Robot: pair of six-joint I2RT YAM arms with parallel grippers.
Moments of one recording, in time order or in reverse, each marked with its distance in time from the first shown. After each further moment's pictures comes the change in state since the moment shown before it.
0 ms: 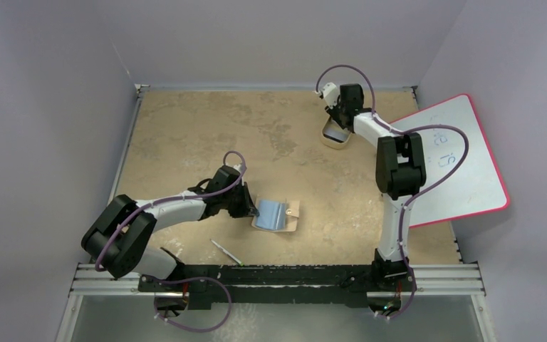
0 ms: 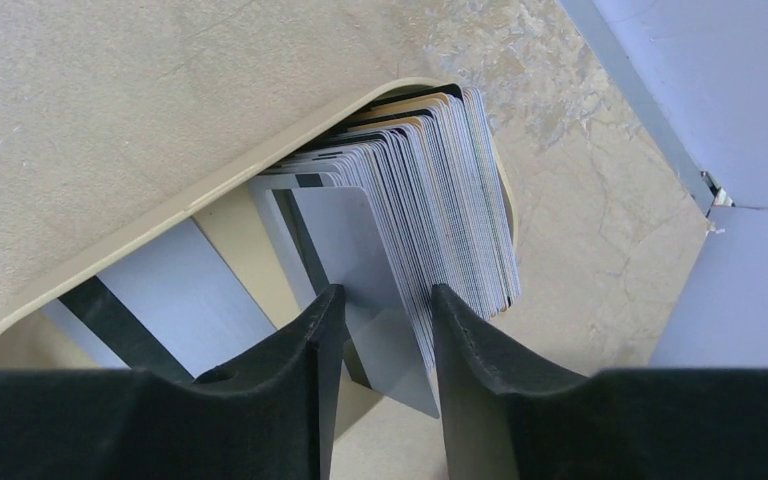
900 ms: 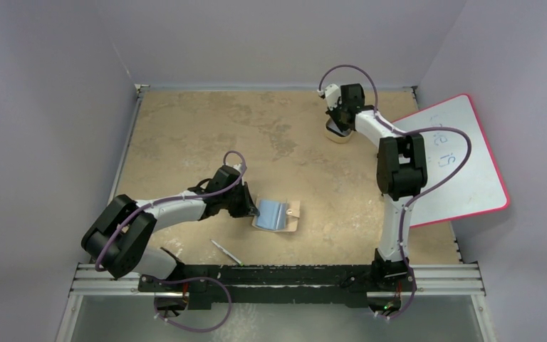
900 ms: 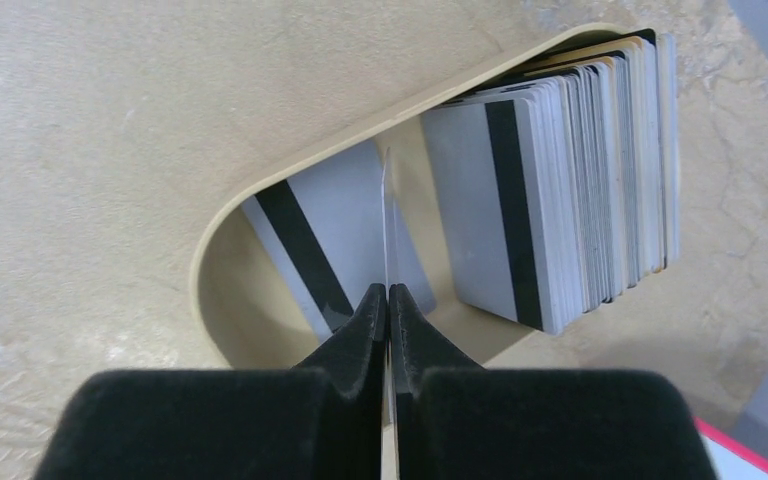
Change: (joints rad) left arm 0.000 0.000 0.000 0.006 0.004 -0.002; right arm 0.000 -0.016 0.024 -0.146 -0.092 0.139
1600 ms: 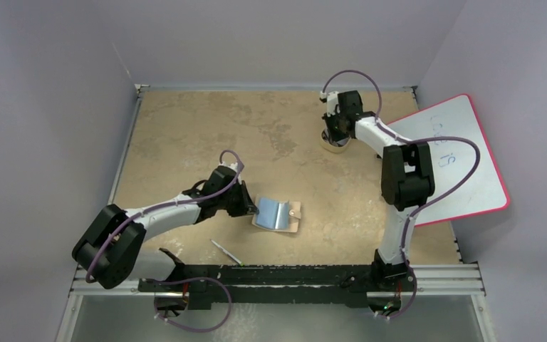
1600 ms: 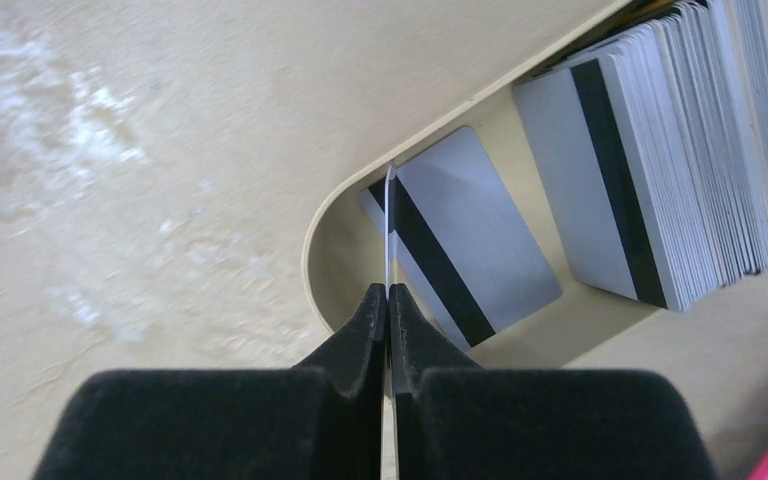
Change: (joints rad) left arm 0.000 -0.087 -0.022 -0.008 -0.009 -0.016; right arm 0.033 -0.120 -0.129 -0.060 -0.144 0.319
